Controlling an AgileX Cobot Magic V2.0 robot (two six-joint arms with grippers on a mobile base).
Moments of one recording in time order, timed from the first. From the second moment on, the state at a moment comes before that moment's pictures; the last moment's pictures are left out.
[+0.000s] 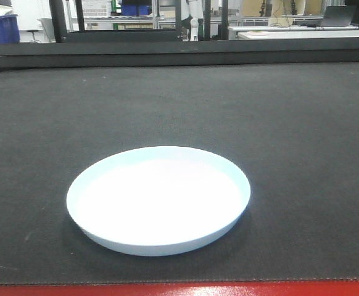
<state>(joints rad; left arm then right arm) -0.09 -0.02 0.03 -0.04 0.12 0.03 0.07 -0.01 -0.23 0.06 0.28 0.08</state>
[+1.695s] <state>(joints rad) -0.09 -0.02 0.03 -0.04 0.12 0.03 0.45 1.63 -0.97 0.57 0.54 -0.51</state>
